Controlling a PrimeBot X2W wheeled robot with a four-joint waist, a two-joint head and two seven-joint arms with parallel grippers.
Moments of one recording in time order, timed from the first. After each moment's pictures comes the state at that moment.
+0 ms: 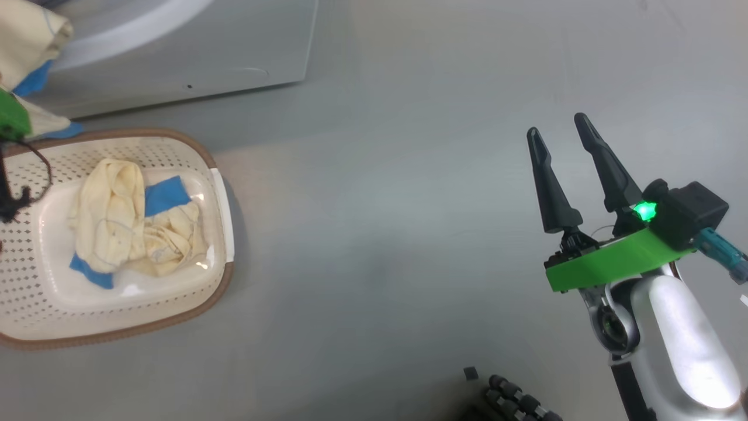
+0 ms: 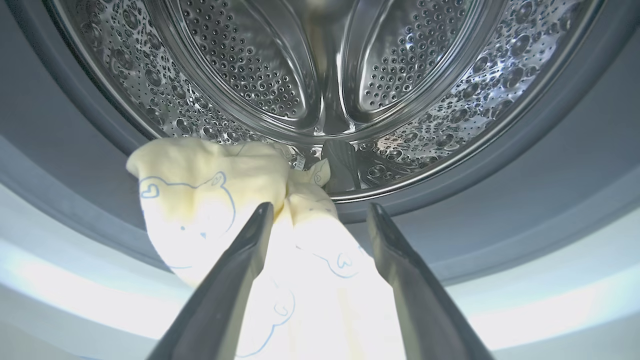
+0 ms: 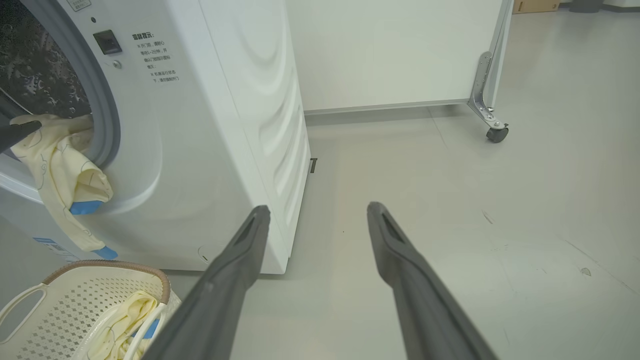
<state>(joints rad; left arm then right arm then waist) -0.98 0.53 -0.40 0.66 -0.62 0.08 -0.24 -0.30 -0.04 0.14 0.09 0.25 0.13 -0.25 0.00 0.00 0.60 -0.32</state>
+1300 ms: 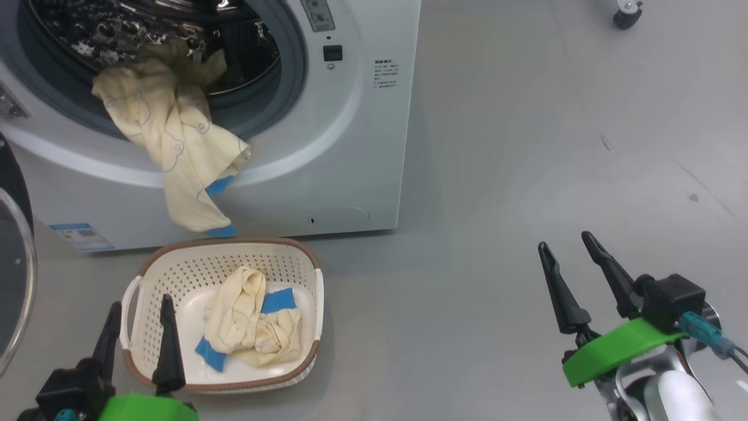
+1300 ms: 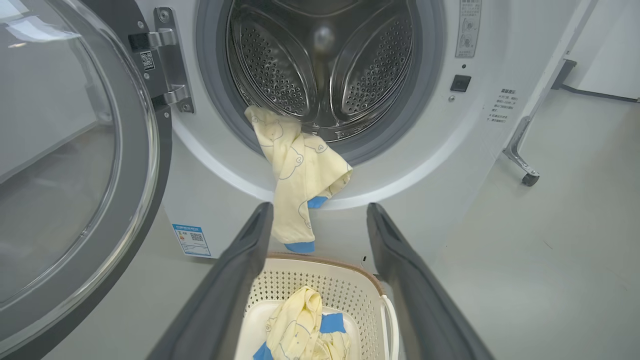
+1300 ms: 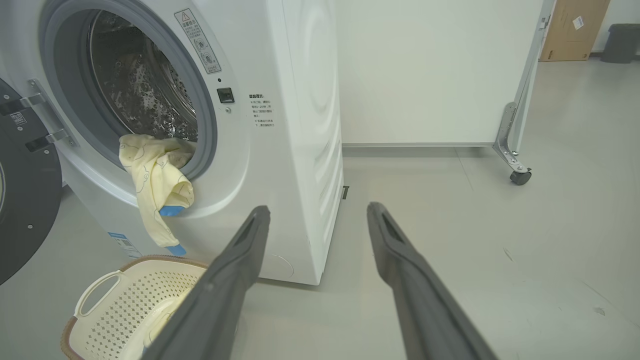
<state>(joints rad) 0.01 0.40 -0.32 -0.02 -0.53 0.25 -0.25 -0.03 -0.04 0.06 0.08 0.15 0.13 -0.15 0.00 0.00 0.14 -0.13</state>
